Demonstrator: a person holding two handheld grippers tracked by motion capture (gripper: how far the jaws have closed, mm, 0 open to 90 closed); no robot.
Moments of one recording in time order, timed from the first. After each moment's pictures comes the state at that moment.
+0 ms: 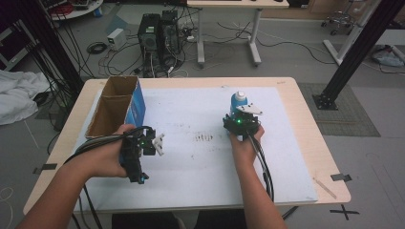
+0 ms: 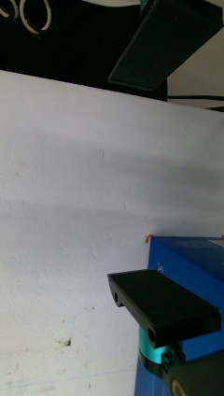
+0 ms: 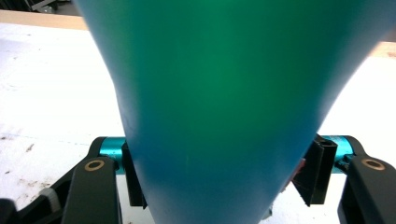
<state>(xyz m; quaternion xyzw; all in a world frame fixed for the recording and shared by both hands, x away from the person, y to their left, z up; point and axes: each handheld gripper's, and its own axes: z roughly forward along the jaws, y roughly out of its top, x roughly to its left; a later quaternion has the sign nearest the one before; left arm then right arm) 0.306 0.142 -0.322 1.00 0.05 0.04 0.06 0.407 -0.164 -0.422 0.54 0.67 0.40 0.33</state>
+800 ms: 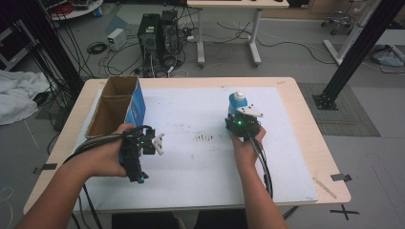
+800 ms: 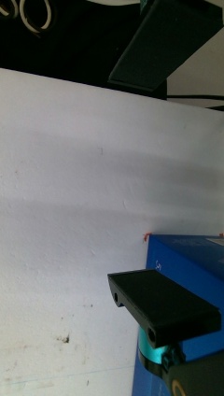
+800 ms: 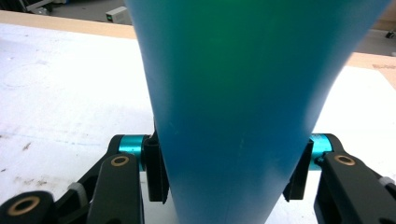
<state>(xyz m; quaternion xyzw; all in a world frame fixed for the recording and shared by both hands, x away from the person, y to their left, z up) 0.307 0.142 -0.320 1.00 0.05 0.04 0.06 0.399 -0.166 -0.419 0.52 0.67 0.40 0.34</state>
